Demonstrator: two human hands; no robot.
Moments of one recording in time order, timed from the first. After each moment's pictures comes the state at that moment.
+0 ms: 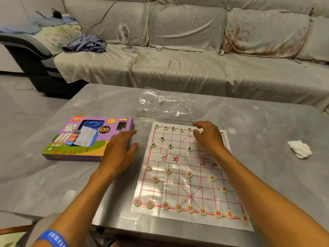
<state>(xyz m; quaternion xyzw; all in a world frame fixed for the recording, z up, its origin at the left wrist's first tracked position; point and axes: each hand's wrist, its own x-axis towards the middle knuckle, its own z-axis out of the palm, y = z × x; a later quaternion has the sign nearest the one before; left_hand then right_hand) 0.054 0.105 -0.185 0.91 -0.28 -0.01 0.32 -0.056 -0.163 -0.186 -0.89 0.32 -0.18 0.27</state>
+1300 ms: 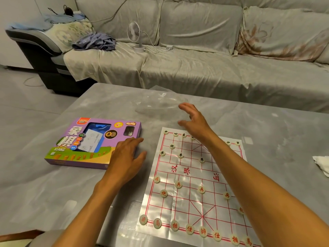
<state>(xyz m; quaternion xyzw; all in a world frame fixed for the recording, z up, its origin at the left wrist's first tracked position) 0.077 0.102 -0.199 0.92 -0.25 -0.04 0.31 0.046 -0.146 -0.168 -0.86 0.15 -0.16 0.45</state>
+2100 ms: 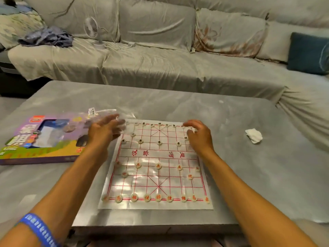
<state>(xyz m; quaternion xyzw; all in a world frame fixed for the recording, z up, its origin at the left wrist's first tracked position) 0.046 0.055 -0.152 0.67 -0.08 -0.19 0.71 -0.119 -0.167 -0.180 -0.81 0.33 -0.28 0.39</state>
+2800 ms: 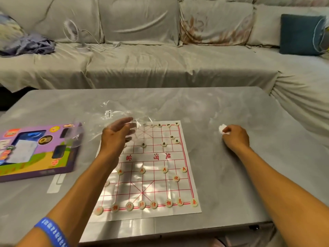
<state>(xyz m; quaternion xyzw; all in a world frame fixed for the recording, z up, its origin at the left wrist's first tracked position) -0.009 -0.033 -0.161 0.70 -0.18 -0.18 0.67 -0.232 -0.333 -0.214 -0.78 0.56 -0.16 0.22</state>
